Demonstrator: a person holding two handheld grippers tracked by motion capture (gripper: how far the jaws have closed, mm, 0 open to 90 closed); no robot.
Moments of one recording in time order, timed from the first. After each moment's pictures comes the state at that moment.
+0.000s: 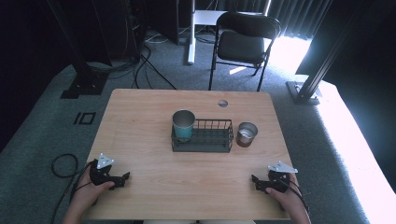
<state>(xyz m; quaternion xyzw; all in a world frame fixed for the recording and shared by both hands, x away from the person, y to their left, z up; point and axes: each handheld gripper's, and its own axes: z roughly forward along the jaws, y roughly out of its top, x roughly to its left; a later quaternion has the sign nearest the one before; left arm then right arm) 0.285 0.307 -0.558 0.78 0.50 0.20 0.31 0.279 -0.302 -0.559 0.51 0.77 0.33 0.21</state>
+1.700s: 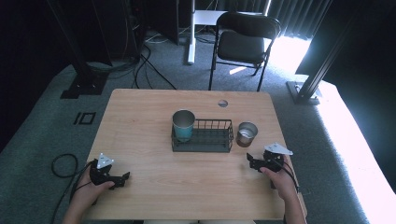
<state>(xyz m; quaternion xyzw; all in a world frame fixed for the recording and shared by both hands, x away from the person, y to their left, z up) 0.286 0.307 -0.558 0.78 0.50 0.20 0.31 0.338 -0.286 -0.540 0.51 0.73 0.38 0.26</state>
